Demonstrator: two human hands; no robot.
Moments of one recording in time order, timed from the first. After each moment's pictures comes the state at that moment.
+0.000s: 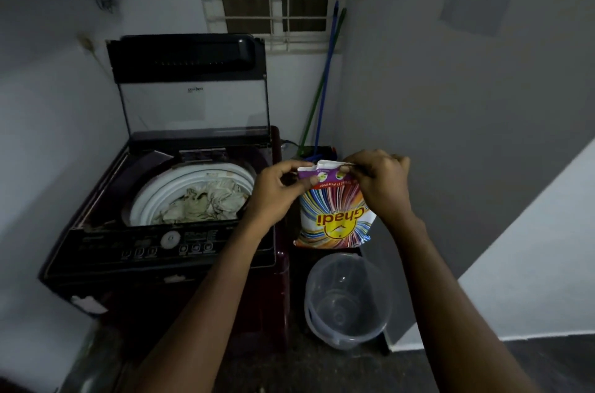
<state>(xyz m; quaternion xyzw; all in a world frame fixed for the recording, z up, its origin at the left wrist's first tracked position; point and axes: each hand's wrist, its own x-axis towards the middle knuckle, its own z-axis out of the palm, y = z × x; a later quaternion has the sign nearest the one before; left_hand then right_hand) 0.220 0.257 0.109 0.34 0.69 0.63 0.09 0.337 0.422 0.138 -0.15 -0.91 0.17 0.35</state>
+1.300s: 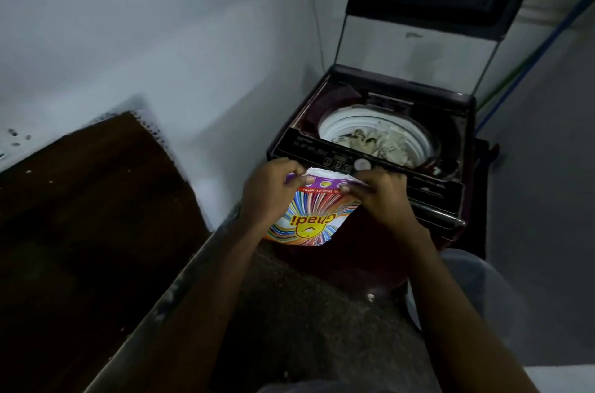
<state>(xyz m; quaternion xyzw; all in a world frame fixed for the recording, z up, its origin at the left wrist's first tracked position) 0.249 -0.128 0.078 0.10 0.91 0.38 -0.12 0.258 0.092 0.067 0.07 -0.94 0.30 0.12</state>
